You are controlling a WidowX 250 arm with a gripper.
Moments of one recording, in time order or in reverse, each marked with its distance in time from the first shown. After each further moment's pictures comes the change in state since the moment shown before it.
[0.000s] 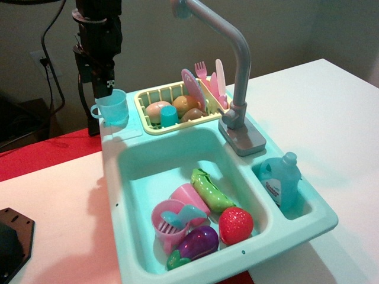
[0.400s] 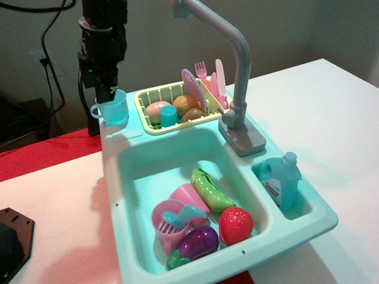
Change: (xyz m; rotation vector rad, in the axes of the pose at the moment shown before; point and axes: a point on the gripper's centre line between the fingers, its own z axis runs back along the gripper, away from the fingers) arm 0.003 -0.006 -0.010 0.006 0.041 -0.001
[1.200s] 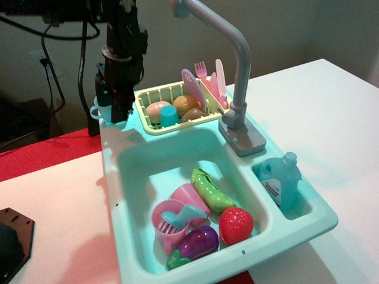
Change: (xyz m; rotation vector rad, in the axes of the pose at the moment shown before) arm 0.012 -0.018 -0.034 0.014 0.052 0.030
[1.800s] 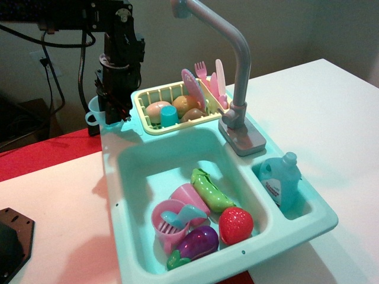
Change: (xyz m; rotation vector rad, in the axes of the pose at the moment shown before) arm -0.004 -0.001 -0.004 0.002 -0.012 -0.009
